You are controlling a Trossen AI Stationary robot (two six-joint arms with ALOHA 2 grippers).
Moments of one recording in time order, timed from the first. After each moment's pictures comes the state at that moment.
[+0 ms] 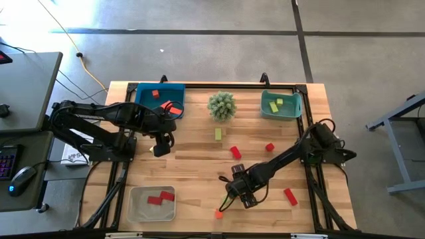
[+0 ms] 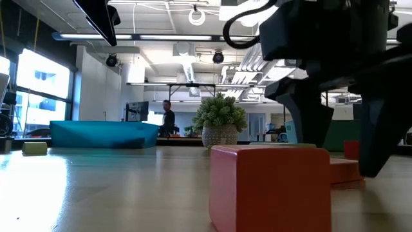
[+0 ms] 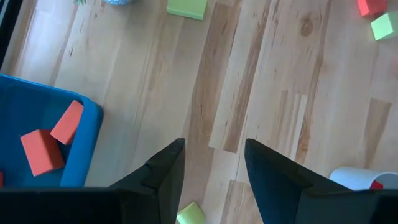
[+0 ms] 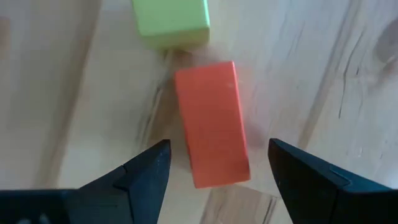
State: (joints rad) left arm 0.03 1.20 1.21 -1.15 -0.17 -0.27; right arm 0.48 1.95 1.26 -0.61 0.01 0.16
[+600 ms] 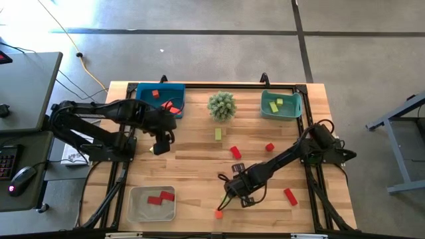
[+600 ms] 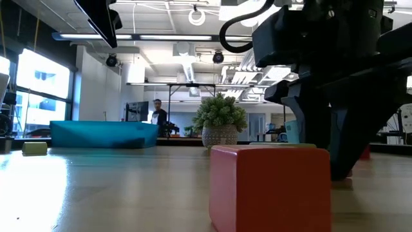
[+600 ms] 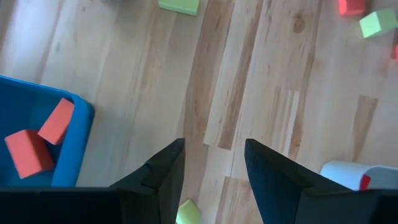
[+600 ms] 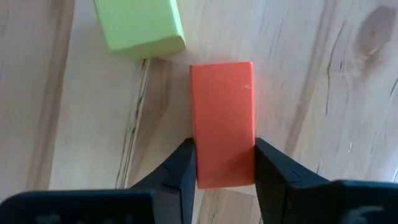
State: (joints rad) left arm 0.11 1.20 1.21 -1.15 -0.07 -0.22; right arm 0.48 1.98 1.28 -0.61 0.02 0.23
